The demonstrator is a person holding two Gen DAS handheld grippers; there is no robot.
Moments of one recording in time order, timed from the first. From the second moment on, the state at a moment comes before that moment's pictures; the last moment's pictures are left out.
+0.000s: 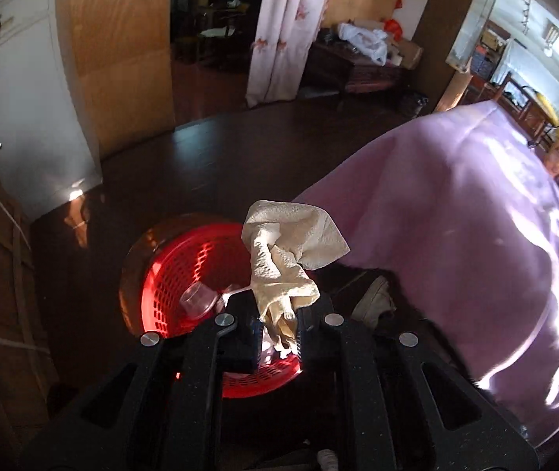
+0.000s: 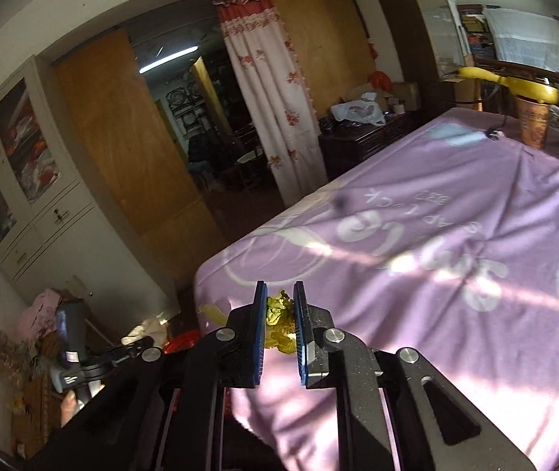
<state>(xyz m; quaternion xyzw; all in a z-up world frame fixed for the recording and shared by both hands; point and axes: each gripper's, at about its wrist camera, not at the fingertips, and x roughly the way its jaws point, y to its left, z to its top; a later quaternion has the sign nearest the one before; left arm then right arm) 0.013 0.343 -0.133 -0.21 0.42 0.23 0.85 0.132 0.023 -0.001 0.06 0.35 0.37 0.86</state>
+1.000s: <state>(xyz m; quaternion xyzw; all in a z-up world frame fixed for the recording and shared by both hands) -0.028 0.427 -0.157 -0.29 0.39 0.28 0.83 0.079 0.267 -0.089 -0.09 0.46 0.49 0.73</state>
